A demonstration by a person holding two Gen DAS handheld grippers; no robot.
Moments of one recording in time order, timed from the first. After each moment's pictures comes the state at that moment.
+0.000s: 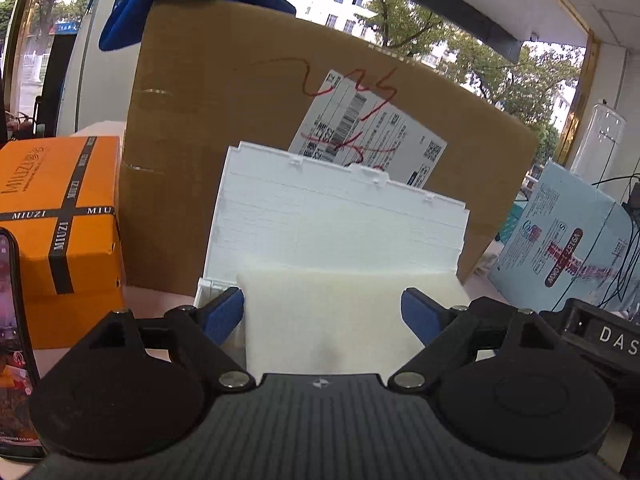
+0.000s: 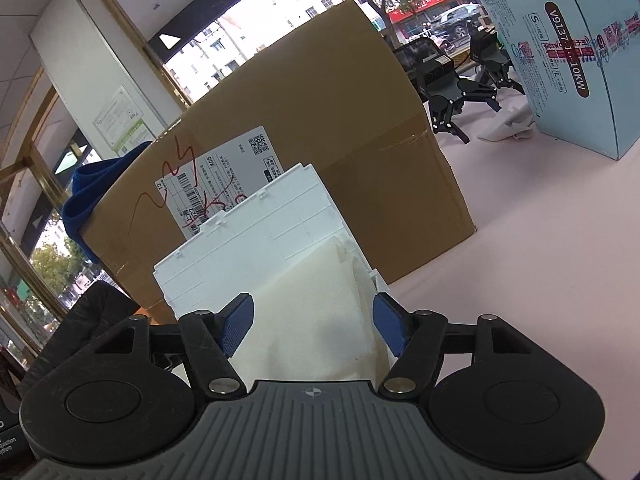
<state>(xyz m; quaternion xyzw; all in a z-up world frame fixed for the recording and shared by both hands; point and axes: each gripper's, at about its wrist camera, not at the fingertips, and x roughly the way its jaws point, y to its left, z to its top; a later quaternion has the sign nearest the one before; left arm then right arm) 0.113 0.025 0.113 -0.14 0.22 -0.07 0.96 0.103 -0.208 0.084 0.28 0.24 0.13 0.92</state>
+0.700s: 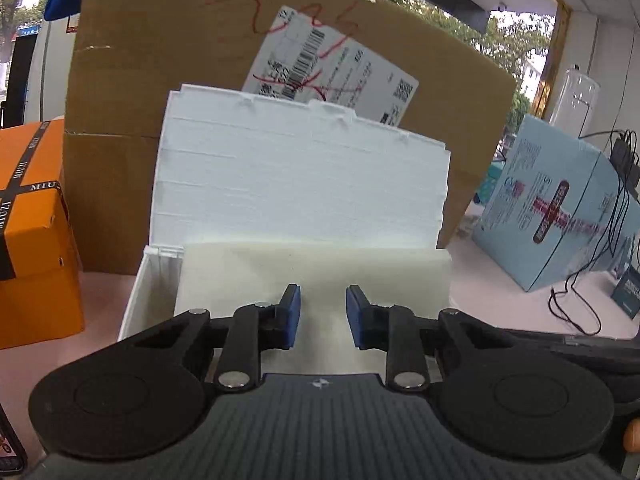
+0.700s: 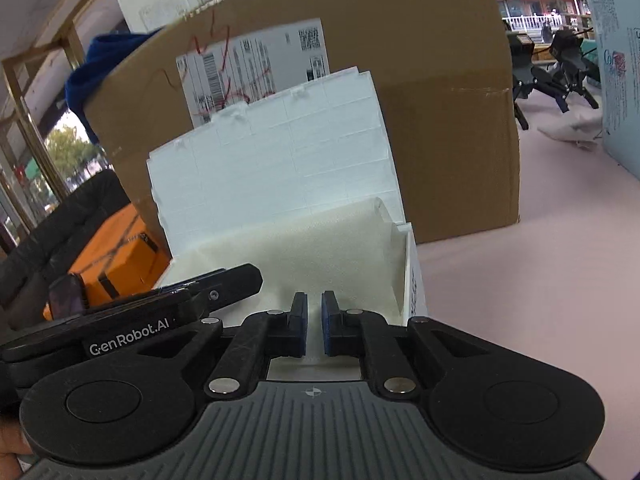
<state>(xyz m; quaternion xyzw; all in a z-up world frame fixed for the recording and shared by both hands) 0.142 0.003 0.082 -0.10 0.27 -0.12 0.95 0.148 -0.175 0.059 0.12 0.32 0.19 0.92</state>
